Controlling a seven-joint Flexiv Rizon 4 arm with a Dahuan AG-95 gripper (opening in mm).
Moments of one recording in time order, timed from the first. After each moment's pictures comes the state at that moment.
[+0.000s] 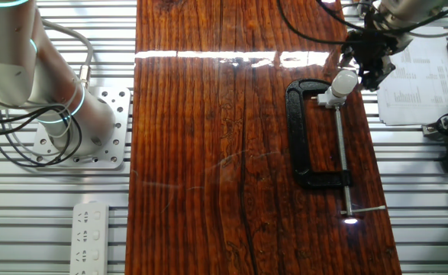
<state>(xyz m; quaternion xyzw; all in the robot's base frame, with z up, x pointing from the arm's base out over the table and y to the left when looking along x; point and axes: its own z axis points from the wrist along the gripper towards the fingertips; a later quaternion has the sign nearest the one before) 0.653 0.081 0.122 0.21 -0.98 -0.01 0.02</state>
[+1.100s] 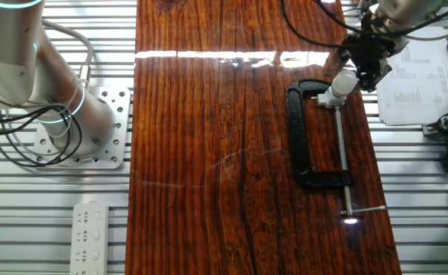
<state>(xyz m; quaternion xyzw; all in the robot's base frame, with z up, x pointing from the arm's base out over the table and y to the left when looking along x) 0.644 0.072 0.110 0.24 -0.97 -0.02 0.03</state>
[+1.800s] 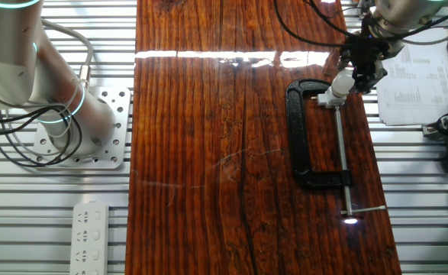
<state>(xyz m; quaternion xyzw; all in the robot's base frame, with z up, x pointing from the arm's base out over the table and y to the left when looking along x) 0.646 0.074 0.110 0.11 -0.99 -0.02 0.03</state>
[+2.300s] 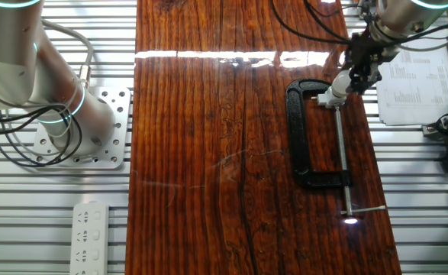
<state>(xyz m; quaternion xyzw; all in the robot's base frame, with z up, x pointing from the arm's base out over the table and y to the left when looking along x) 0.649 0.077 0.106 0.02 -1.00 -0.04 0.02</state>
